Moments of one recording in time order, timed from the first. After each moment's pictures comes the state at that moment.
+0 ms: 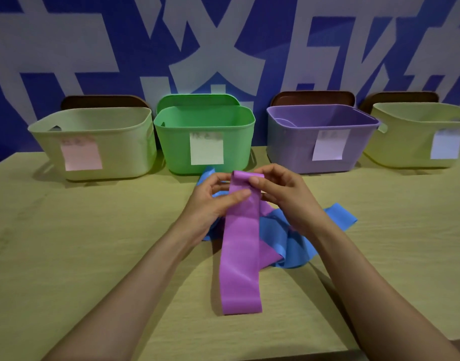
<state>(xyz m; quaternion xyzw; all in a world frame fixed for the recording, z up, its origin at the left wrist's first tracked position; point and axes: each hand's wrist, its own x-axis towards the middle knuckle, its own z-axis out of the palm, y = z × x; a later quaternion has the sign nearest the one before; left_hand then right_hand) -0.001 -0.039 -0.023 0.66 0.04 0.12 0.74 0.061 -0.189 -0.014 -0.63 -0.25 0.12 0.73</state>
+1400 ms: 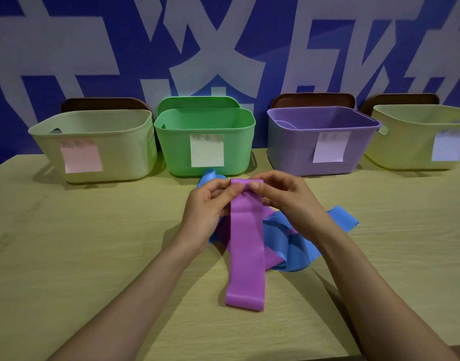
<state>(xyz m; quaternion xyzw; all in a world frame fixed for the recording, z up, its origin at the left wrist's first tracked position) -0.012 -0.049 -0.016 0.63 0.03 0.16 0.76 0.056 -0.196 -0.010 -0.66 -0.27 0.11 0.69</state>
